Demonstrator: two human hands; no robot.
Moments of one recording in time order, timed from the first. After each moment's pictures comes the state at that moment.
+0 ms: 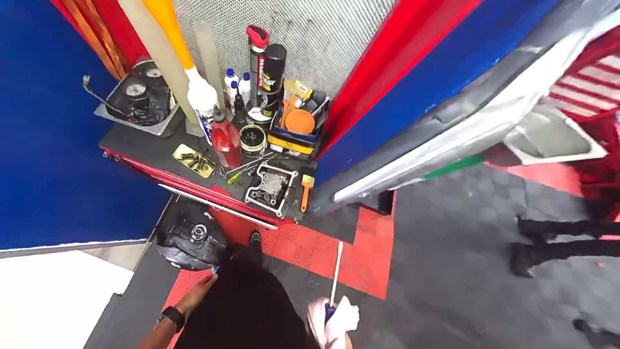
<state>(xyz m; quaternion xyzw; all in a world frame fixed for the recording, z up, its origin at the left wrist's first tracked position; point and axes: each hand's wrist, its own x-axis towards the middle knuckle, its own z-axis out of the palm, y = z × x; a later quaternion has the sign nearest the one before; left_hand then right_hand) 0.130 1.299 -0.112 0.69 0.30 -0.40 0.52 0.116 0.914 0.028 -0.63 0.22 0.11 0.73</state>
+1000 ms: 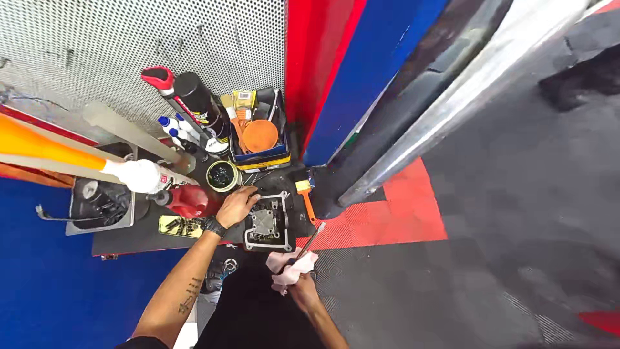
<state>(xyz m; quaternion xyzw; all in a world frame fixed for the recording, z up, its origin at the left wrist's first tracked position) 0.568 1.229 -0.040 0.91 -0.24 -0.26 0.23 0.289 1.075 -0.092 -0.32 0.27 0.07 0.91</state>
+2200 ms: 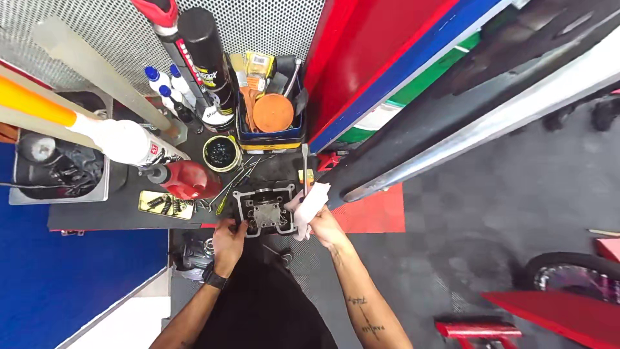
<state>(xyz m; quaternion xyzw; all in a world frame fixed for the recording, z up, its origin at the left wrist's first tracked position) 0.419 1.248 -0.049 0.88 0.19 -0.17 0.39 0.429 0.985 -0.030 -0.61 0.17 0.16 0.76</state>
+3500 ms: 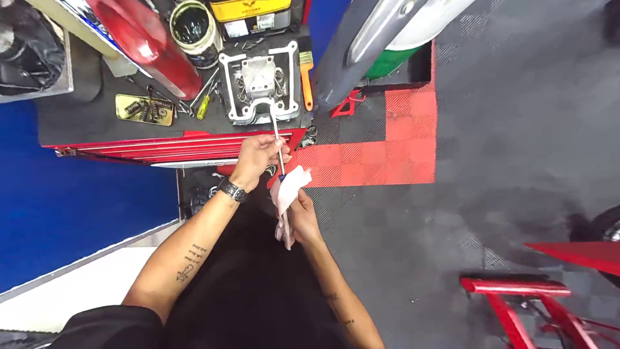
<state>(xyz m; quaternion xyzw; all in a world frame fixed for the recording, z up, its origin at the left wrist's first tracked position) 0.327 1.167 -0.045 0.68 0.06 -0.29 0.67 0.180 1.058 -0.100 -0.49 0.21 0.06 0.85</state>
